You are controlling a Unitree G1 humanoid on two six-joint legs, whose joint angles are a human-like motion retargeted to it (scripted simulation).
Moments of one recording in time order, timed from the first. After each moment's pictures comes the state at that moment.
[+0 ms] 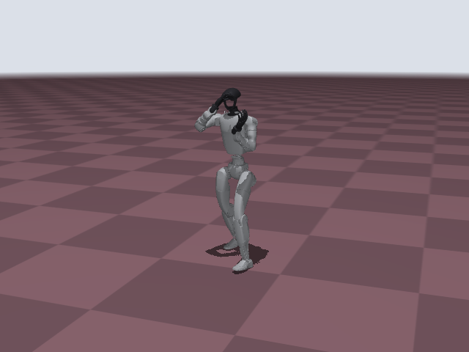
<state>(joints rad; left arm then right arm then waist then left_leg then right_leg) -0.45 0.20 -0.09 -0.40 -0.14 -0.69 0.92 -1.46 -0.45 0.62 0.01 0.08 -0.72 -0.22 0.09 0.11 0.02 -0.66 0.17 -0.14 0.57 -0.17 -0.14 0.10 -0.03 -0.20 0.24 -0.39 0.08</state>
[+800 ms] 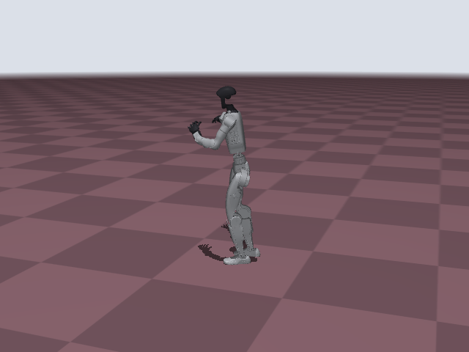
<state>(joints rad) -0.74 0.19 -0.57 0.20 0.24 -0.52 -0.07 -0.67 -1.27 -0.14 1.62 -0.99 0.03 -0.28 -0.18 0.02 -0.01 -0.38 -0.04 0.06 0.38 -0.28 -0.15 -0.09 0.01 -0.29 0.08 -0.18 -0.15</state>
